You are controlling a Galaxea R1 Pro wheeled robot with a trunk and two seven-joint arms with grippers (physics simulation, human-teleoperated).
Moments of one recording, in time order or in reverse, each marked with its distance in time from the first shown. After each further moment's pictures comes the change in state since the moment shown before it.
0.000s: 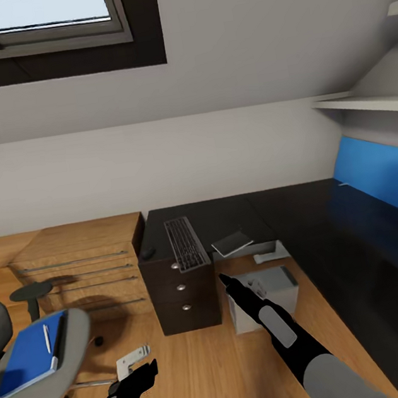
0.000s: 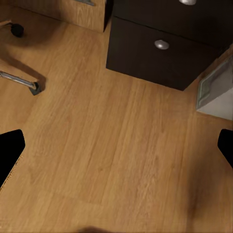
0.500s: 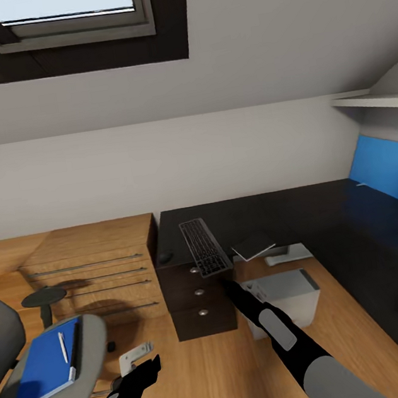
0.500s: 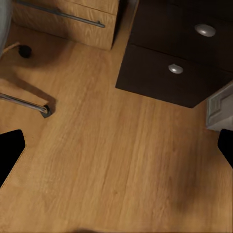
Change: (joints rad) left arm 0.000 0.000 -0.025 -0.031 0.004 0.007 0.000; right arm 0.004 0.000 0.009 0.022 -0.002 0.001 0.019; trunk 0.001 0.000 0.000
